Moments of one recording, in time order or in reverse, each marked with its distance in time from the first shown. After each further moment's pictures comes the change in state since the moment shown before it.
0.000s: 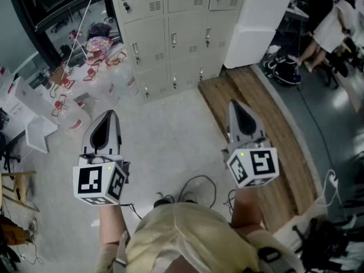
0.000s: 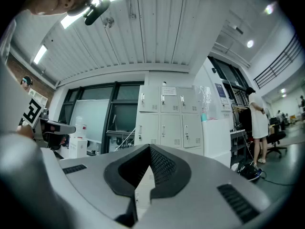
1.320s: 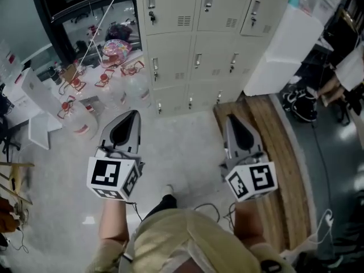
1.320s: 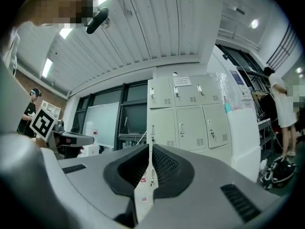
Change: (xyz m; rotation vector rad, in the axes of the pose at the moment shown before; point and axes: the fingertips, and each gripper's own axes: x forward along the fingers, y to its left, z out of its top) left arm 0.150 0.060 -0.013 0.013 0.016 -0.029; right arm 0.171 0.027 -0.012 0.052 -0.022 0.193
